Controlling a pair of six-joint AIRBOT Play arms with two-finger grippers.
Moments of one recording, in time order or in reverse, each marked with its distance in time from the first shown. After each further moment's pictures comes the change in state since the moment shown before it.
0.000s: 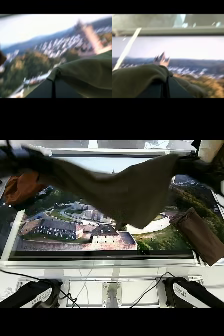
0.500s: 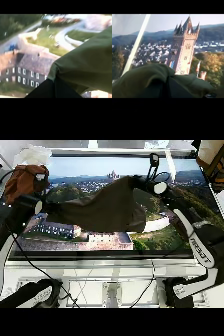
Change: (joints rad) left arm 0.140 -0.055 -0.579 0.226 0.204 -0.320; right arm 0.247 -0.518 0.101 0.176 -0.326 -0.013
